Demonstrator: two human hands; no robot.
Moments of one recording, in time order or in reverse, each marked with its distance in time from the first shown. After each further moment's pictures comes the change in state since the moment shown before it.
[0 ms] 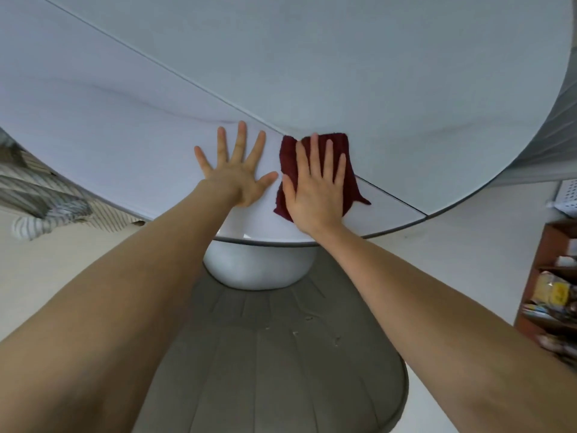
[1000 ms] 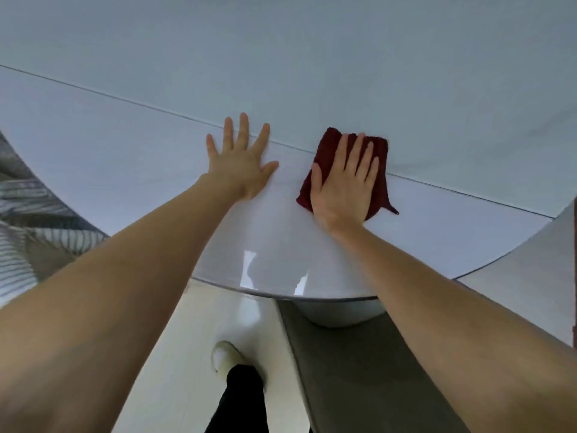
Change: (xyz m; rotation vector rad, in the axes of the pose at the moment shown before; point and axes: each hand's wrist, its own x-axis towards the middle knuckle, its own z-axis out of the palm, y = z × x) left_hand 0.082 -0.186 -0.085 0.152 0.089 0.206; right_hand 0.098 -0.166 0.021 0.030 0.054 0.501
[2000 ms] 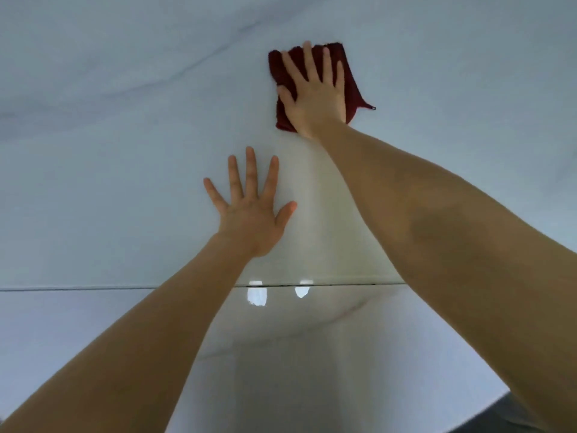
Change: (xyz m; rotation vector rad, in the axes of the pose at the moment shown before) left_hand 0.173 0.011 -0.066 0.094 0.045 0.230; right_hand 0.352 -0.049 -0.022 -0.035 -0.082 -0.072
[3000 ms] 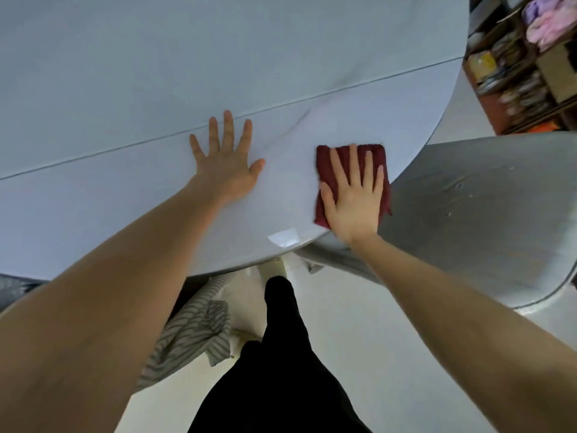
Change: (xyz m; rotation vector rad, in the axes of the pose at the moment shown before) left_hand -0.165 -0.011 0.063 0.098 -0.059 0.314; right_hand -0.485 -0.029 0.059 0.087 0.100 0.520
